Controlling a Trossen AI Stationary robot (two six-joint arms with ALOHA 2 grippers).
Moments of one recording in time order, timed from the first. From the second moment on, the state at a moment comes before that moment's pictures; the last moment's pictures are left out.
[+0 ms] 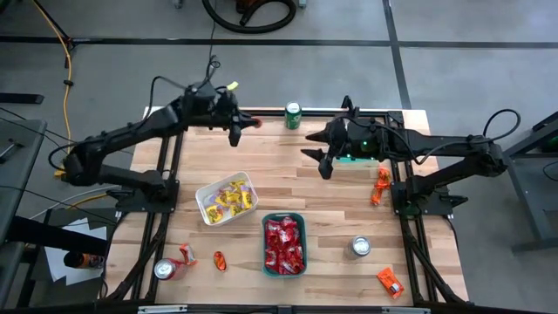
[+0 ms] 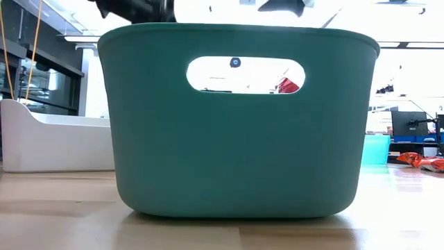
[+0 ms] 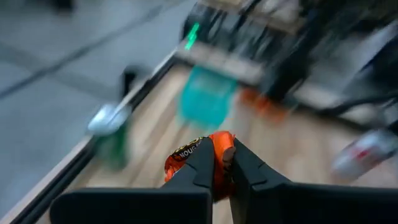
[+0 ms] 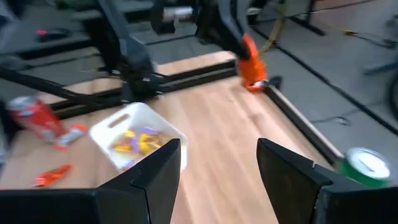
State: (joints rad) left arm 0.56 1.20 1.03 -0.22 0.31 -0.08; right arm -0.06 1.23 1.20 -0.35 0.19 0.15
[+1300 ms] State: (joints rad) left arm 0.16 1.25 0.98 0.29 0.31 -0.15; right arm -0.05 1.36 1.20 -0.07 -0.08 0.04
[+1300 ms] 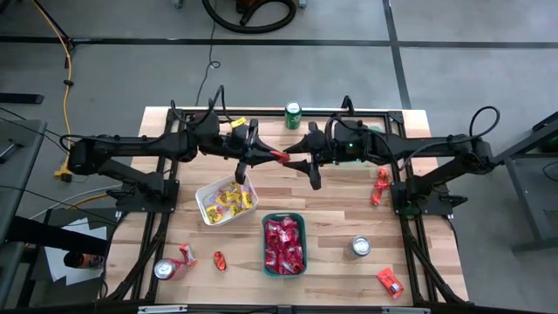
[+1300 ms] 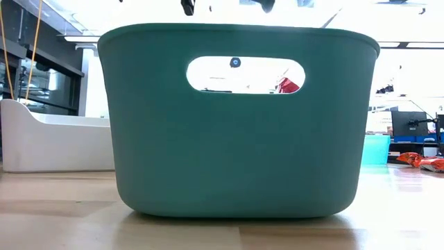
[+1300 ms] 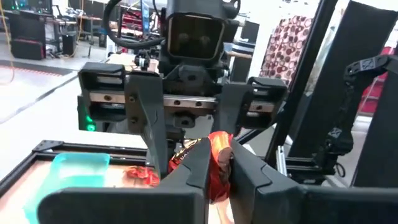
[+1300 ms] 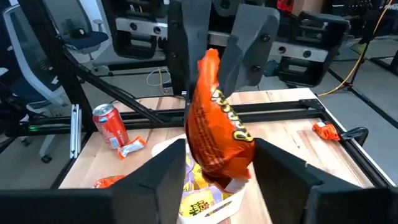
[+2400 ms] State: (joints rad) left arm 0.38 1.05 0.96 -0.41 0.17 -0.04; right arm -0.25 1.13 1.15 -0.62 0.02 -0.03
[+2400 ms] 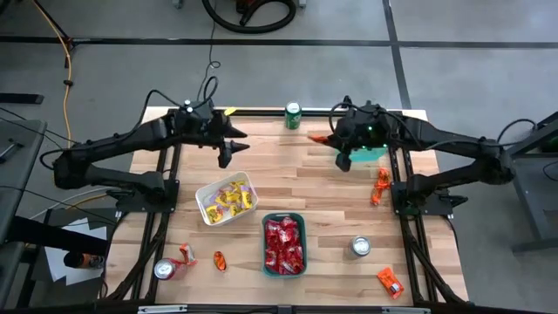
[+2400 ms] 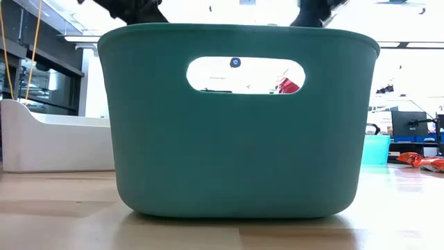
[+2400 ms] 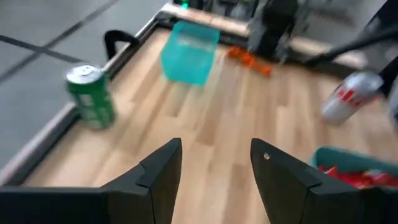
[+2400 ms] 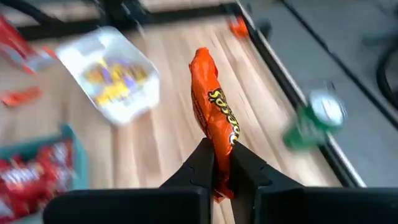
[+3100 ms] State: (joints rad) left arm 0.33 0.98 0.75 -0.15 0.20 -0.21; right arm -0.64 0.98 0.67 -0.68 0.11 0.32
